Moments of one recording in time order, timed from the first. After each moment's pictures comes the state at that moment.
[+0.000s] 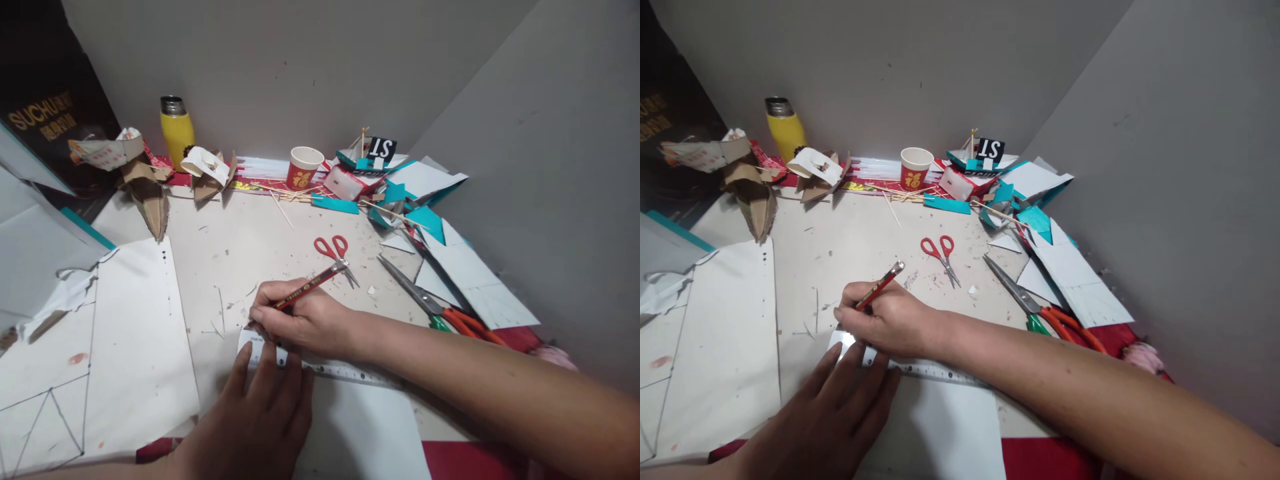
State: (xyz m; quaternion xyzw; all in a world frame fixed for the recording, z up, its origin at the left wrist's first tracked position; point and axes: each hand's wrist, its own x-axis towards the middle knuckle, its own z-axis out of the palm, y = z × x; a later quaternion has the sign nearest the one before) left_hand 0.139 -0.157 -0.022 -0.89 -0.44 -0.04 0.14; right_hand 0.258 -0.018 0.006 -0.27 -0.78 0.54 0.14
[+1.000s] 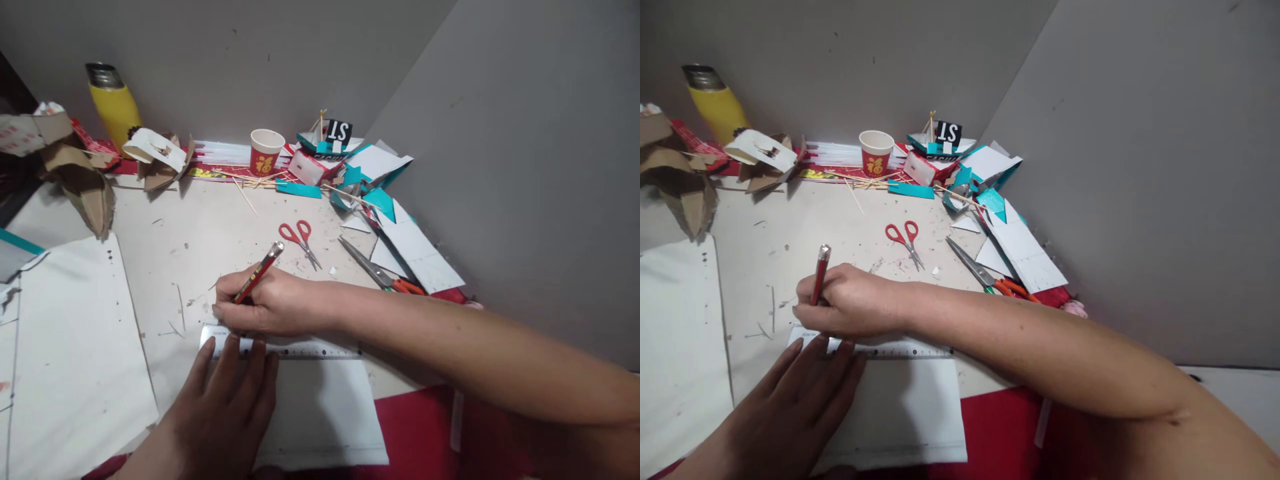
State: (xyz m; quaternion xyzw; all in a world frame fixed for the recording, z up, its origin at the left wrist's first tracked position) left_hand 0.146 -0.164 -0.022 -0.86 -0.50 -0.02 0.02; right_hand 0.266 -0.006 0.022 -0.17 -0.84 0.50 0.08
